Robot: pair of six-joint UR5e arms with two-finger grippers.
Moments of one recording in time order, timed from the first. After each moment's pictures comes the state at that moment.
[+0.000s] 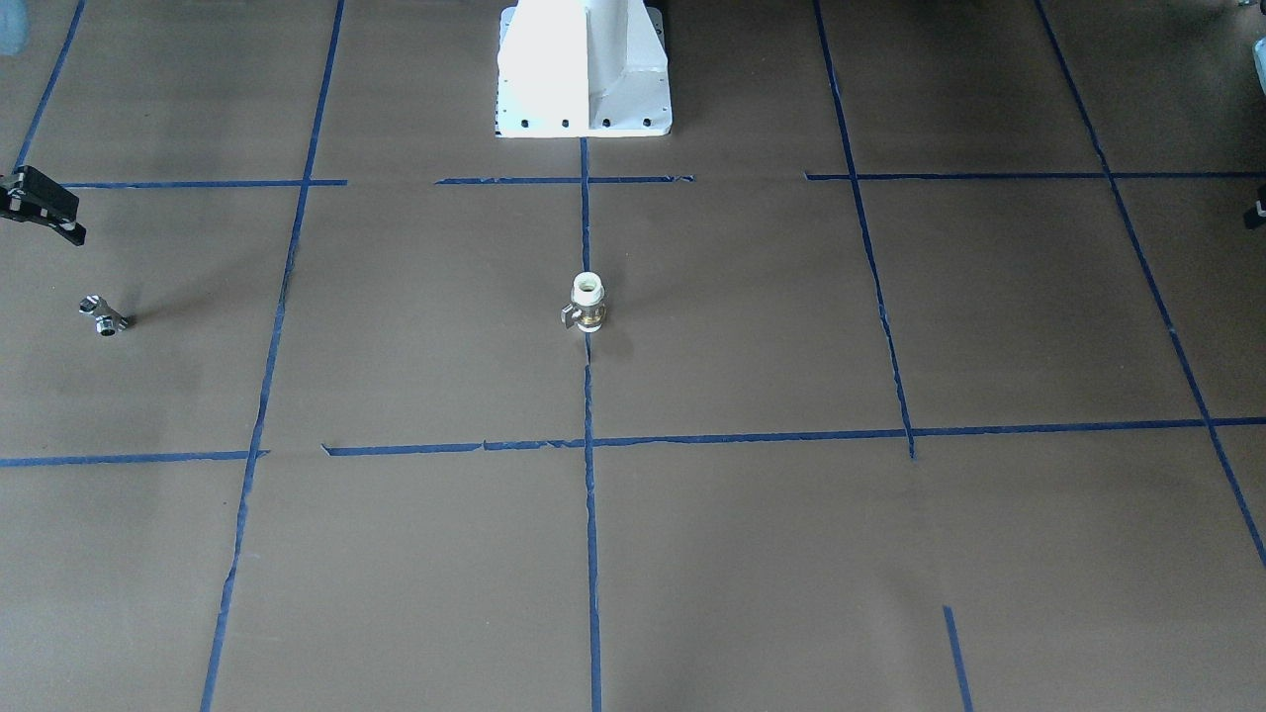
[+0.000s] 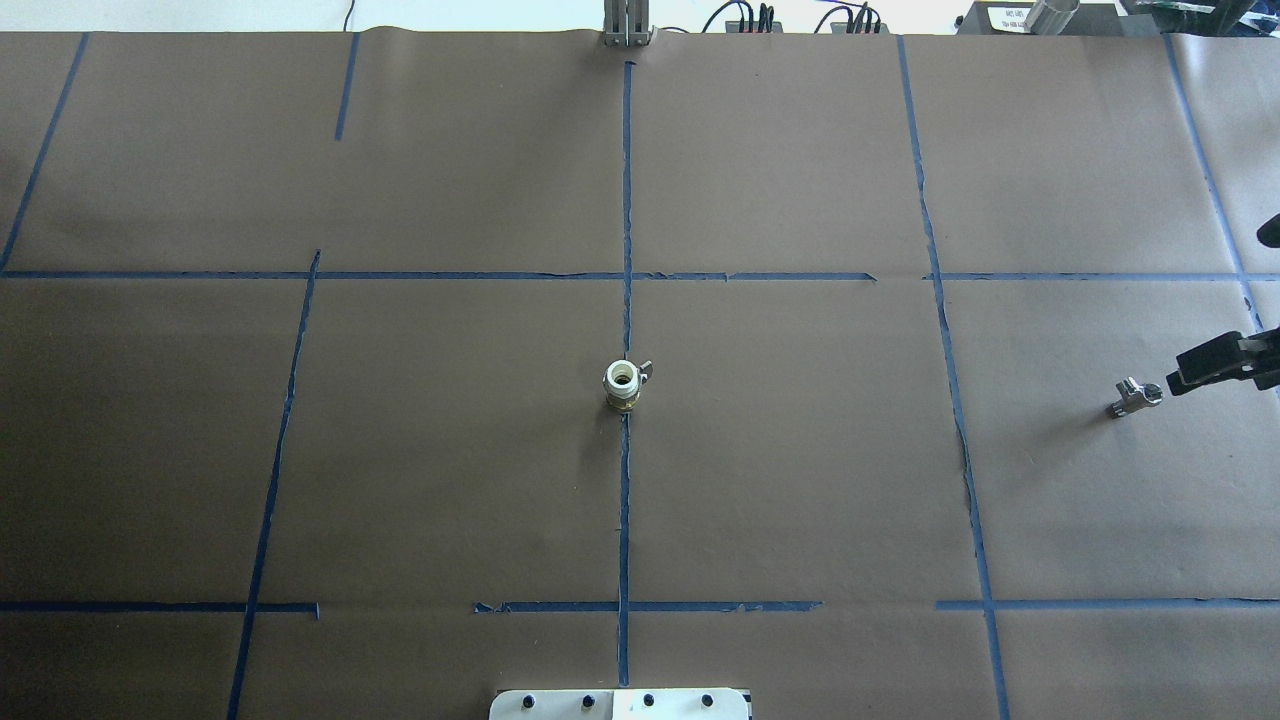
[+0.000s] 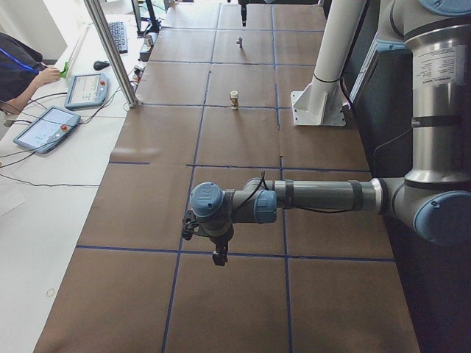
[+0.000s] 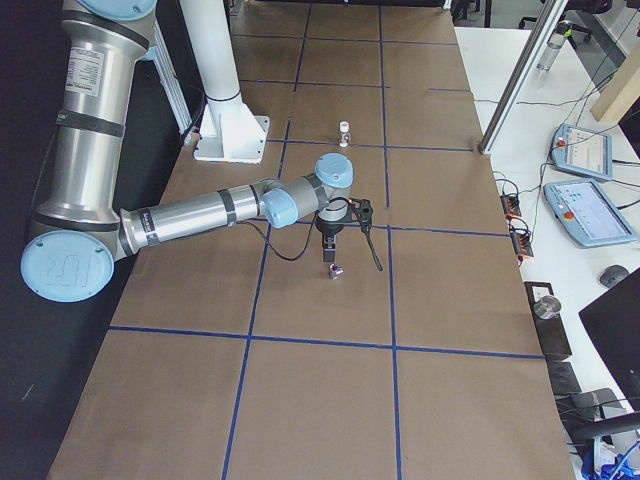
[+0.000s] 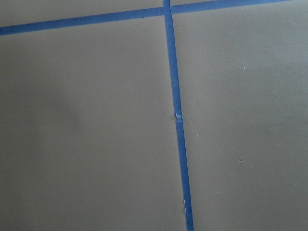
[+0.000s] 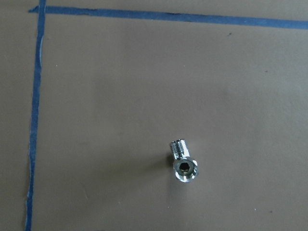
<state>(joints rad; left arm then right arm) -1.48 -1.45 -1.65 -1.56 -2.37 0.10 1.05 -1.76 1.98 -1.34 2.25 0.57</state>
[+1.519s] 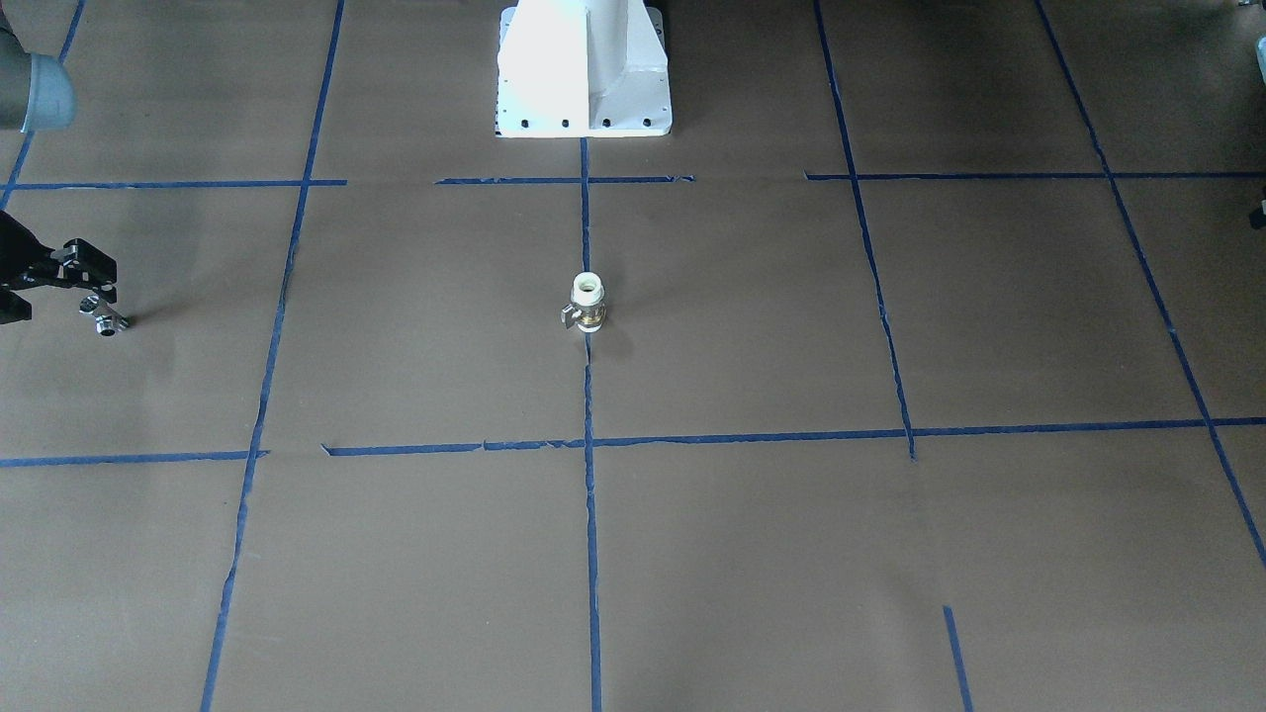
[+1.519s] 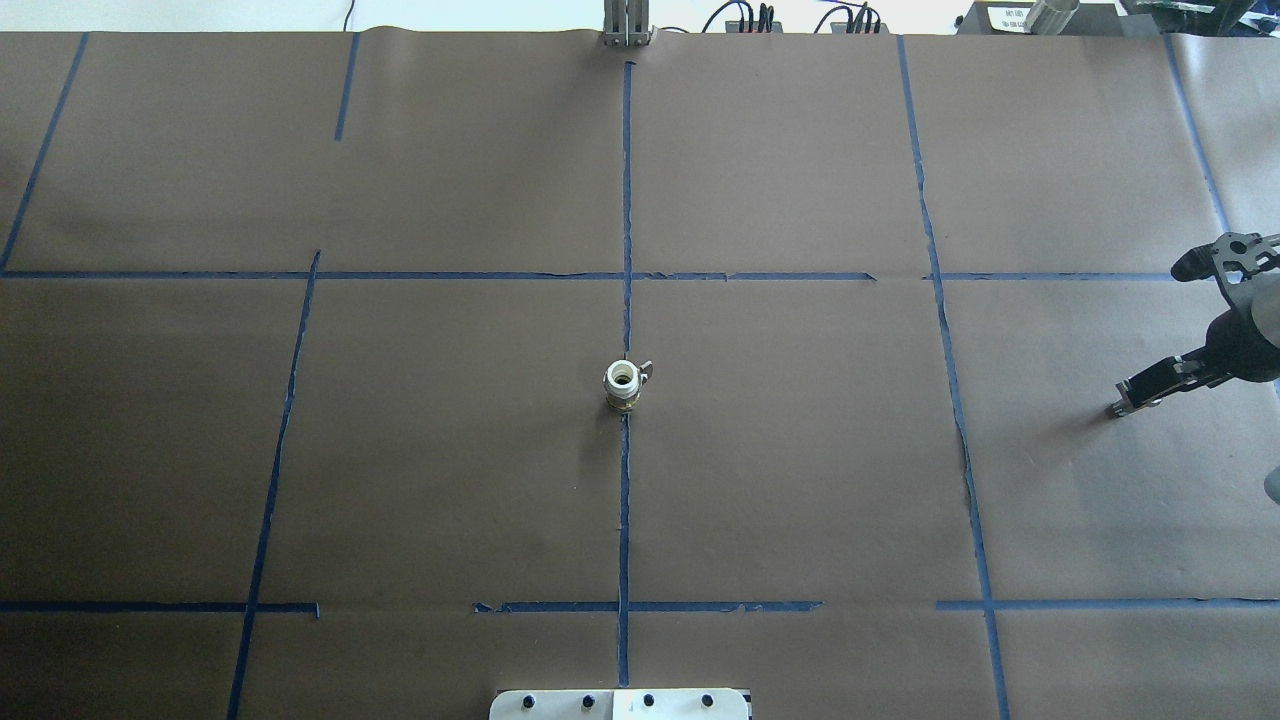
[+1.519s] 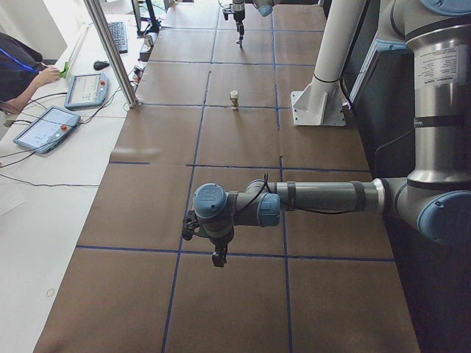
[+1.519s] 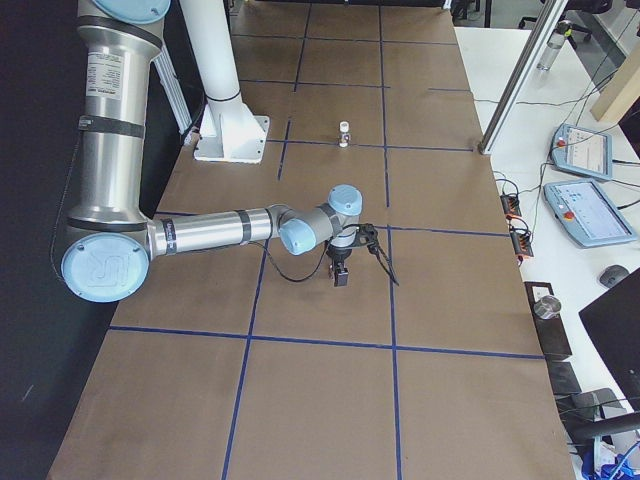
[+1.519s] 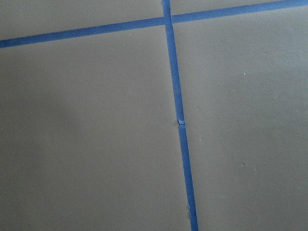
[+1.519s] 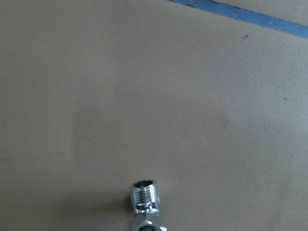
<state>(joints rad) -1.49 -1.44 -1.65 -1.60 -2.37 0.10 1.00 -1.68 1.75 -1.23 2.18 0.46</state>
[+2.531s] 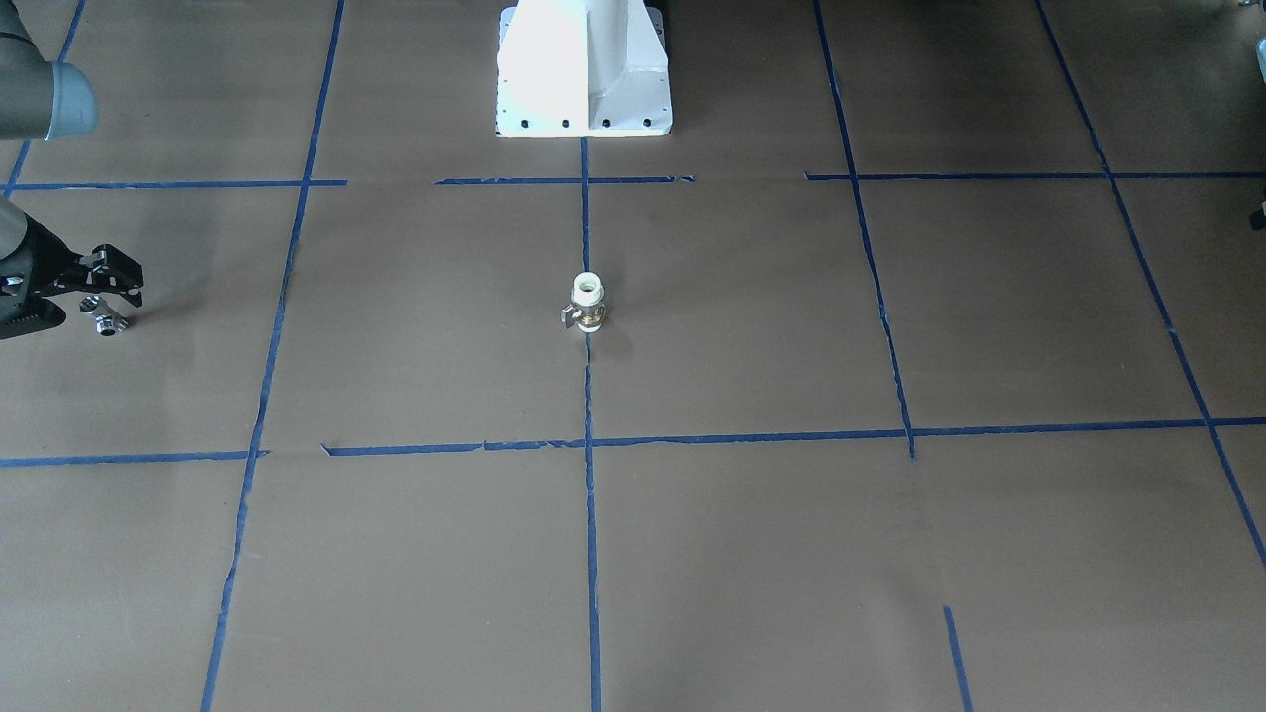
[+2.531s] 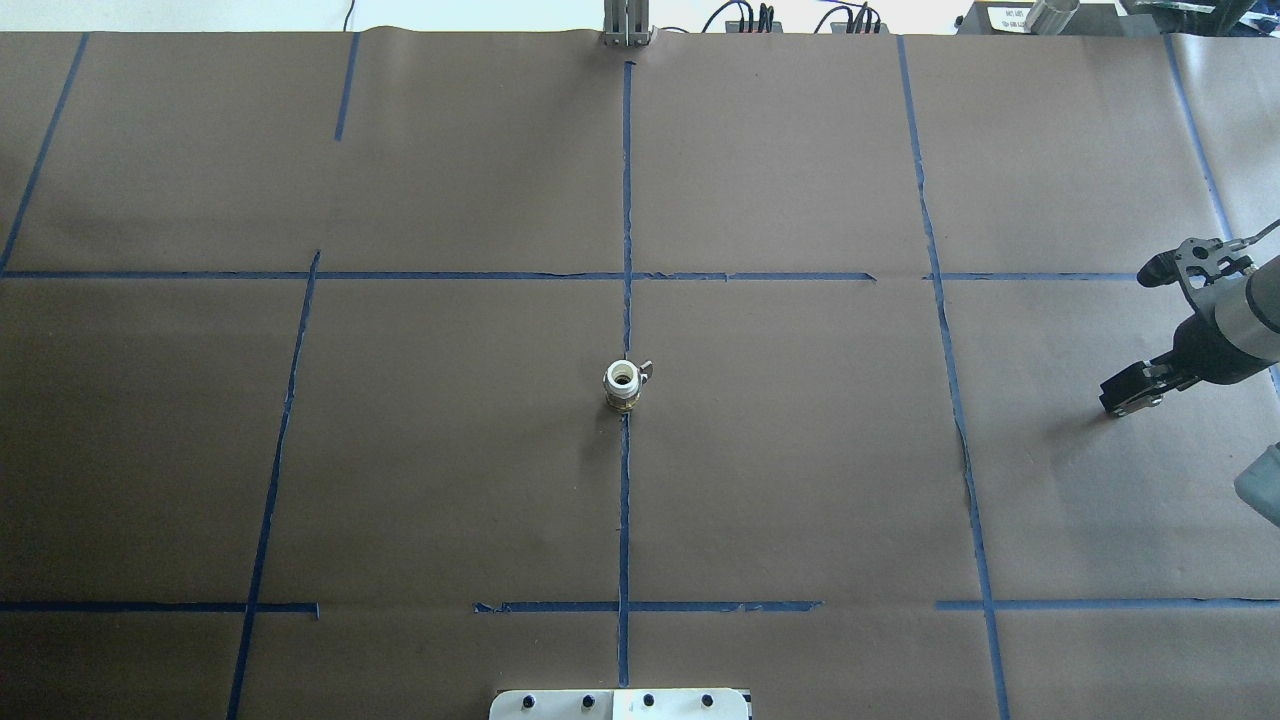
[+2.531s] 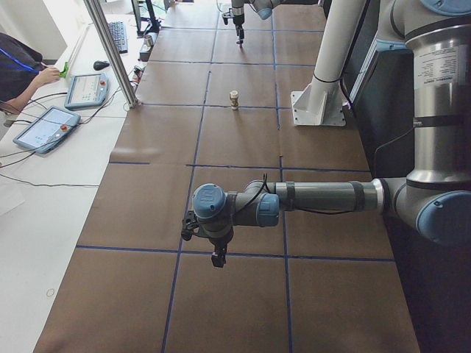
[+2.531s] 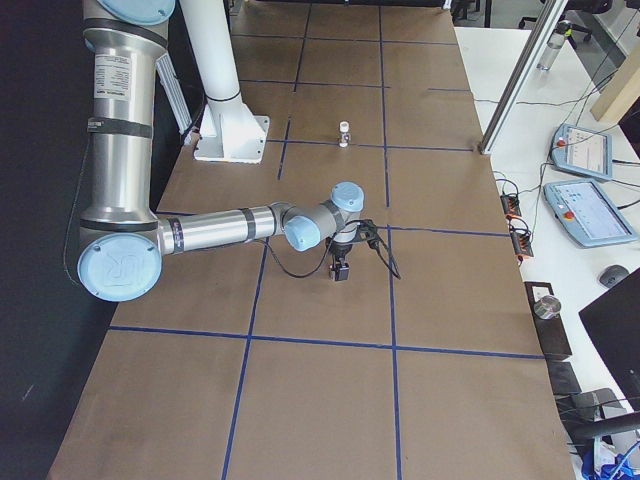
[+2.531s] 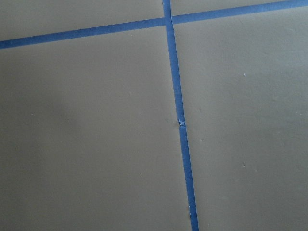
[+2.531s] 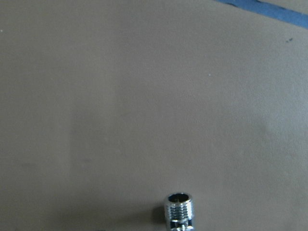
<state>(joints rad) -1.49 -1.45 -1.64 -1.60 -2.37 0.10 0.96 -1.65 1.74 -1.23 2.19 0.46</state>
